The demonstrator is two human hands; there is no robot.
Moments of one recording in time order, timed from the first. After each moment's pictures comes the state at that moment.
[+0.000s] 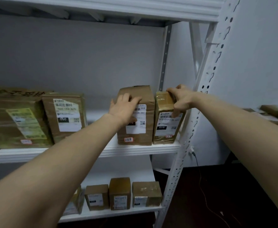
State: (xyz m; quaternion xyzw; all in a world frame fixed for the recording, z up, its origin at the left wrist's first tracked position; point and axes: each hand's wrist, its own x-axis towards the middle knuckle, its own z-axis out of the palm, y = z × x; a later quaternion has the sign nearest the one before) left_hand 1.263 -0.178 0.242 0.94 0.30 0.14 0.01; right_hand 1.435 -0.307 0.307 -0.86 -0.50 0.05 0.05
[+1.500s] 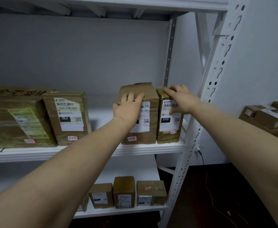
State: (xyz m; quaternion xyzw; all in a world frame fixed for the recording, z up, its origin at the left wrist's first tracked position) left_hand 1.281 -0.183 0.224 0.91 0.37 0.18 -0.03; right_hand 1.460 -0.285 0.263 -0.83 -0.56 -0.08 0.05
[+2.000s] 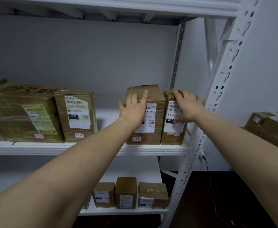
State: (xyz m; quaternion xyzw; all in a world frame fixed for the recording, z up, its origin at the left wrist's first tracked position) left_hand 1.278 -0.182 0.220 0.91 0.37 0.17 -0.02; right_hand 1.446 -0.292 0.252 -0.84 -0.52 -0.10 0.05
